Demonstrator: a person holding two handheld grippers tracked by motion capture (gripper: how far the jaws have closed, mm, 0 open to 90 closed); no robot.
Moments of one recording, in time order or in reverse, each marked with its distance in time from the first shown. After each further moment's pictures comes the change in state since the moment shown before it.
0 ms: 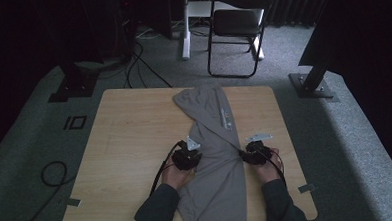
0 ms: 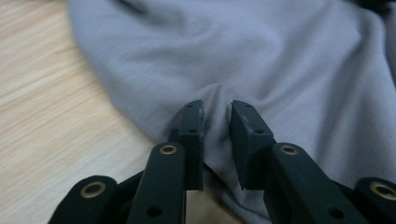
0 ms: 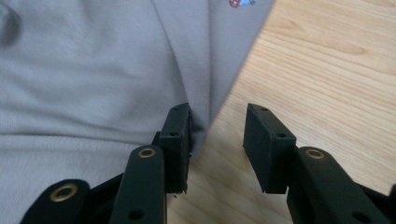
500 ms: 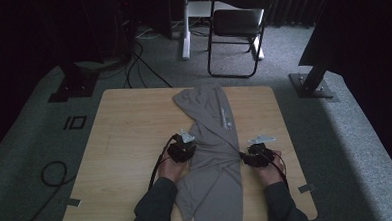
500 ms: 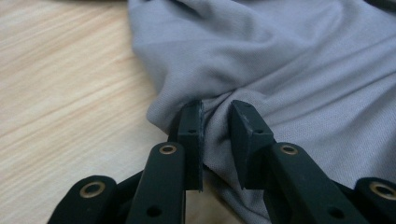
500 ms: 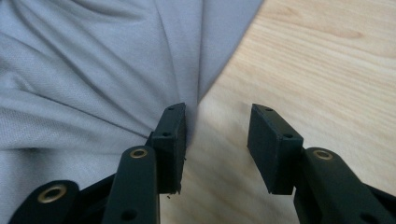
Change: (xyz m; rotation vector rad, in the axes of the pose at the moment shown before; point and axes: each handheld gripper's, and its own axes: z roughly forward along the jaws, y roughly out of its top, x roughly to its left) left arm 0.029 0.007 0.009 -0.011 0.082 -0.043; right arm 0.001 -0.004 -0.001 -0.009 0.015 -0.003
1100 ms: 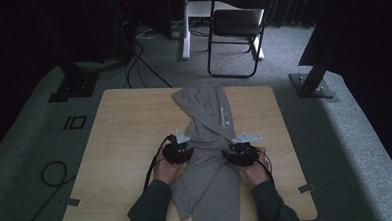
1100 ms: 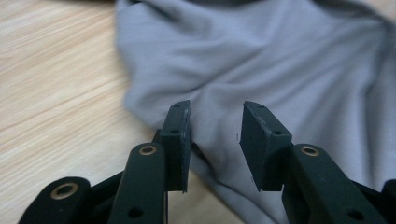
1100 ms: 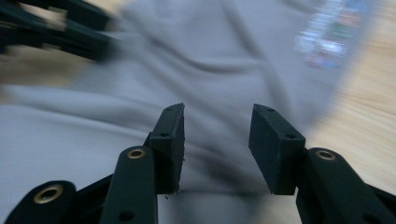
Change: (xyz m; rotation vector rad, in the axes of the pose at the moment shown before) left arm 0.001 -0.005 -0.025 -0.025 -0.064 -0.006; right arm 0.055 0.031 -0.010 -0.113 0.160 -0.074
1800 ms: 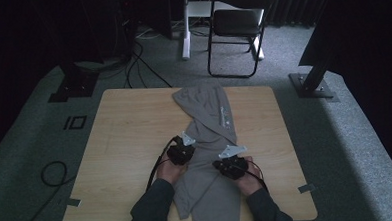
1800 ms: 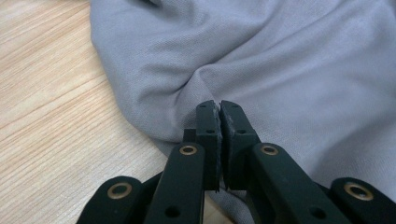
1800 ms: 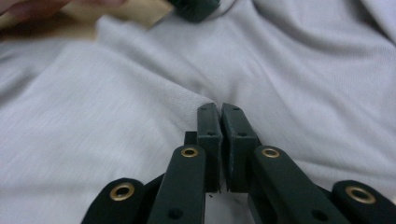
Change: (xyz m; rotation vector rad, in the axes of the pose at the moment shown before) left arm -0.007 0.001 0.015 0.052 0.014 0.071; right arm 0.036 -0.019 0.006 0.092 0.094 -0.161
